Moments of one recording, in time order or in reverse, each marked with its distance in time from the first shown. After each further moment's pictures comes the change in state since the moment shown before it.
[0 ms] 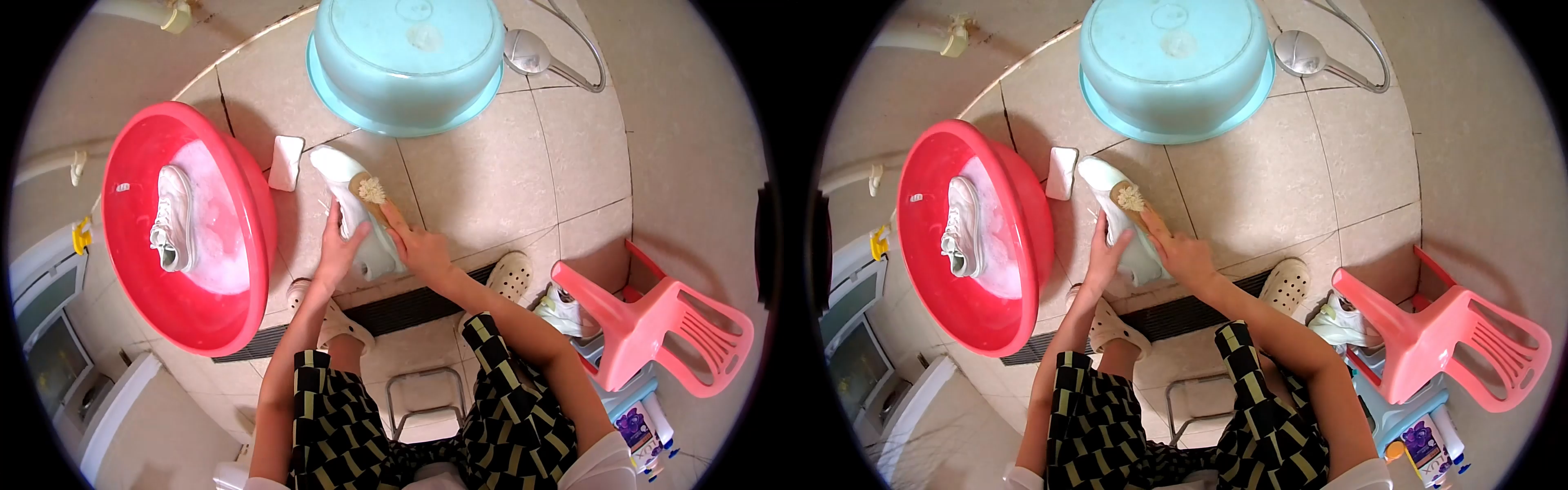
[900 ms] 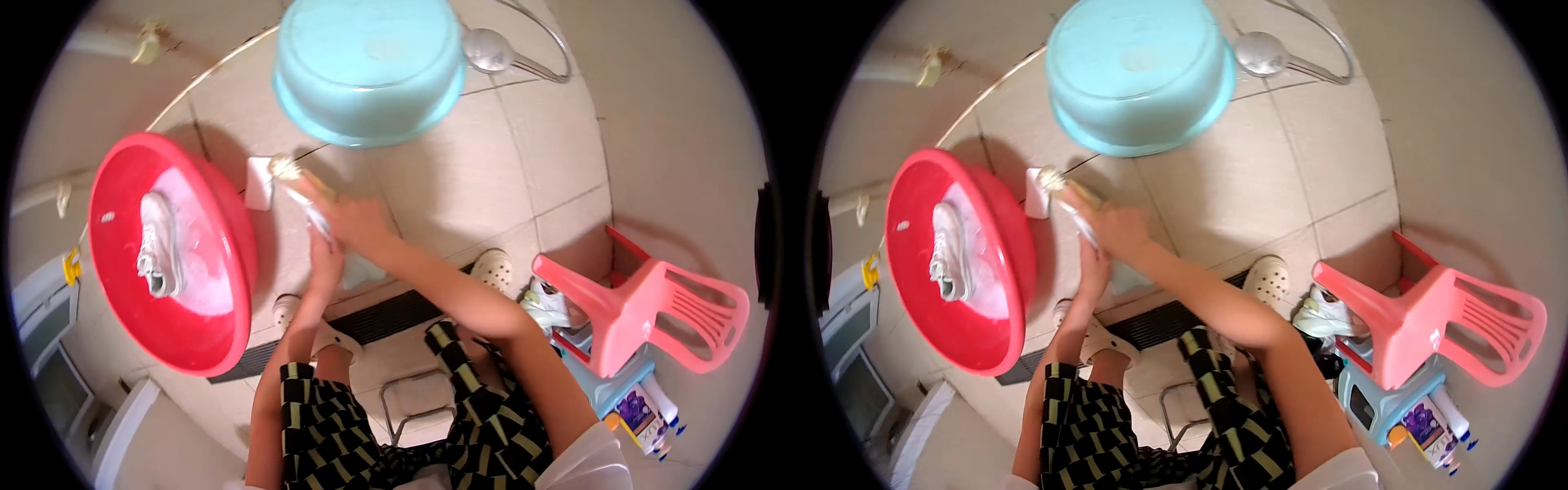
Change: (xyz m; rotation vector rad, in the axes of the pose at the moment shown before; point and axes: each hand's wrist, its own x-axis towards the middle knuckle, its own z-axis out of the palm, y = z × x) left_hand 0.005 -0.024 0.023 0.190 0.106 0.046; right_hand 0.082 -0.034 -0.011 -0.043 -0.141 -0.031
